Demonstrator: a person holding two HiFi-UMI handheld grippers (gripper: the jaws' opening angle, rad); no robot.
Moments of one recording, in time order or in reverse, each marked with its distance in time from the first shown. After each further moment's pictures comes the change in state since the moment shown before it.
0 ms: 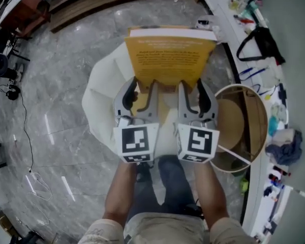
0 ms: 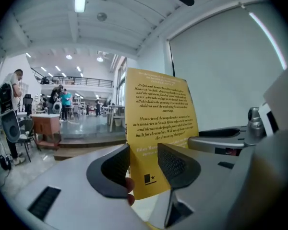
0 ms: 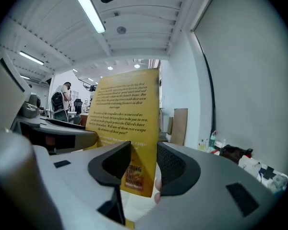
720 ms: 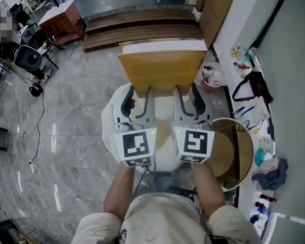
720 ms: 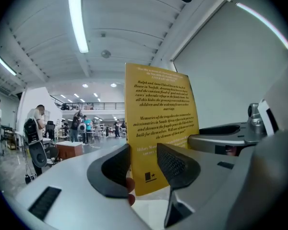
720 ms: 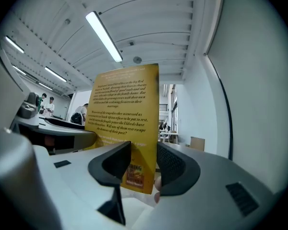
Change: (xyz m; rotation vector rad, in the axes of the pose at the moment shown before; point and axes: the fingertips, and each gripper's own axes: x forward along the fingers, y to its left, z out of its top) left arm -0.156 -0.009 0.217 0.064 -0.227 0.258; right arm -0.117 0.023 0.229 -0.085 -0.256 0.191
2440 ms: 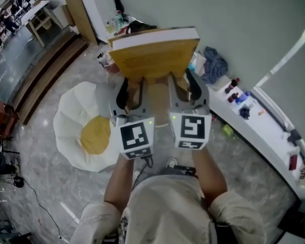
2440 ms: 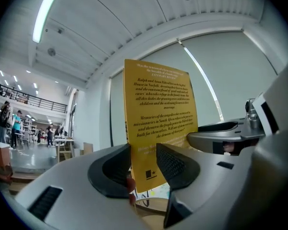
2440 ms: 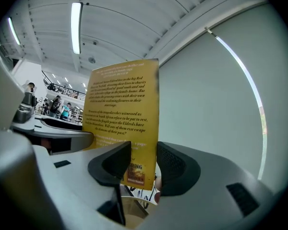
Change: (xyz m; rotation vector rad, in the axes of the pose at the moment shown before) left arm -0.339 -0.446 0.063 0.040 -0.144 -0.738; right arm -0.572 -0.206 0.013 -0.038 0.030 -0.783
